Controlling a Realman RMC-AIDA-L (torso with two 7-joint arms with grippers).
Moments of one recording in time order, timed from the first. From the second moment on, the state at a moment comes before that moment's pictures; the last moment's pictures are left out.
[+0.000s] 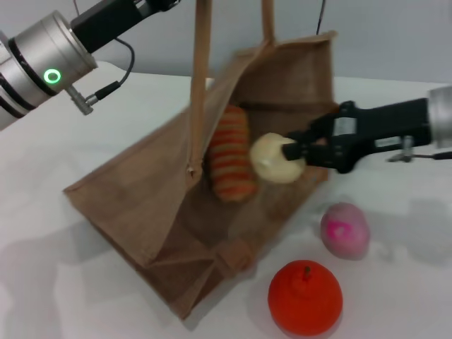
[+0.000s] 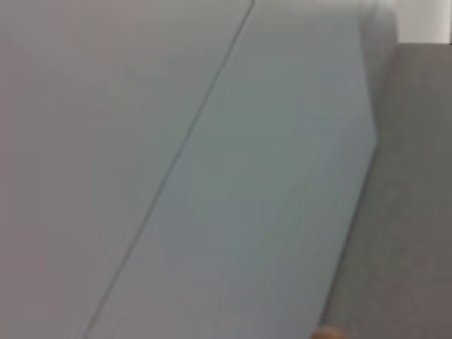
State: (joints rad) left arm -0.75 -2.03 0.54 0.39 -1.69 -1.62 1.68; right arm 0.89 2.02 -0.70 -0.60 -2.22 -1.54 1.48
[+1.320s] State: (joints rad) left arm -0.66 -2.03 0.43 0.39 -1.75 -1.55 1.70; right arm 0.74 2.02 -1.08 -0.37 -1.40 -1.29 0.93
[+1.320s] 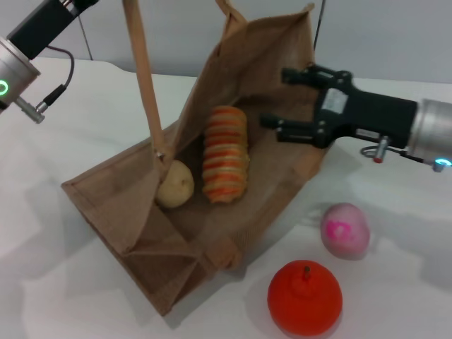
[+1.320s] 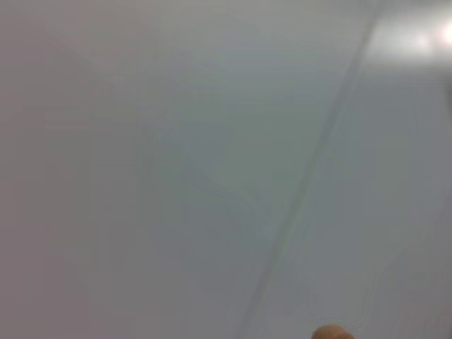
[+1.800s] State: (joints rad) left arm -0.65 -2.03 0.43 0.26 -1.79 -1.32 2.02; right arm 0.56 2.02 -0.87 -0.32 -1.15 -1.51 0.66
